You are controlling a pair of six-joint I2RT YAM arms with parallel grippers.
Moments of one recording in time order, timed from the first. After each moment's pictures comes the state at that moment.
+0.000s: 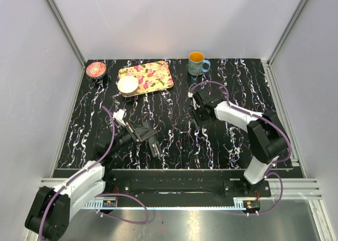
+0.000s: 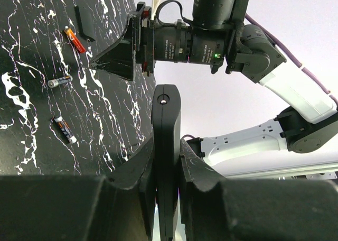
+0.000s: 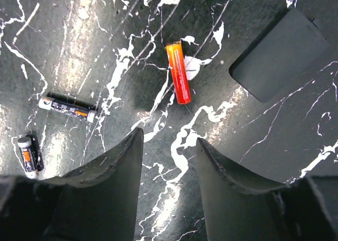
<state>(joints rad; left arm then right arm) -0.38 0.79 0.10 0.70 0.56 -1.25 0.56 1.72 1.11 -0.55 0.03 0.12</state>
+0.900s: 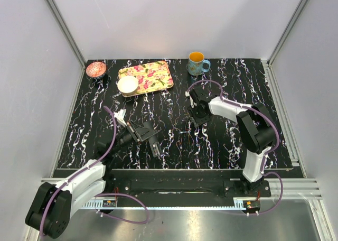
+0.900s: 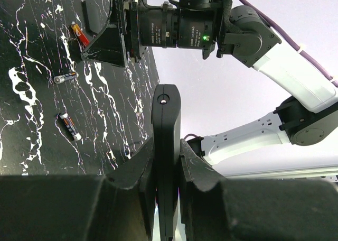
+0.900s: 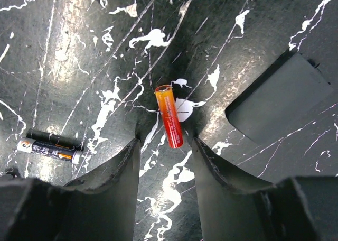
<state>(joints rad) -0.39 0.84 0.10 0.71 0.56 -1.25 0.54 1.88 1.21 -0.55 0.03 0.09</state>
